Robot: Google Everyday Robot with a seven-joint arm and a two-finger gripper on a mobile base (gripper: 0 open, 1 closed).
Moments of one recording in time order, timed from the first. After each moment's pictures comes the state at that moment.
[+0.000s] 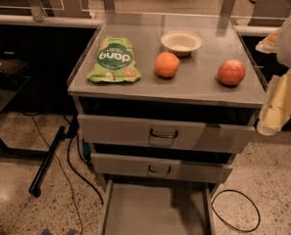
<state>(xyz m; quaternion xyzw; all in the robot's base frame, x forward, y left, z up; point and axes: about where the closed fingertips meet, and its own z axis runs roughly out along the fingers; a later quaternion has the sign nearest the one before) 0.438 -0.217 0.976 -0.60 0.78 -0.03 0.16</state>
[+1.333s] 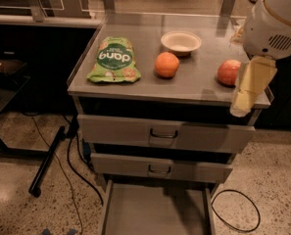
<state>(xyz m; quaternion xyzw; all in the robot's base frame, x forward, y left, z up) 0.487 -0.186 0.966 -0.63 0.76 -0.03 0.15</state>
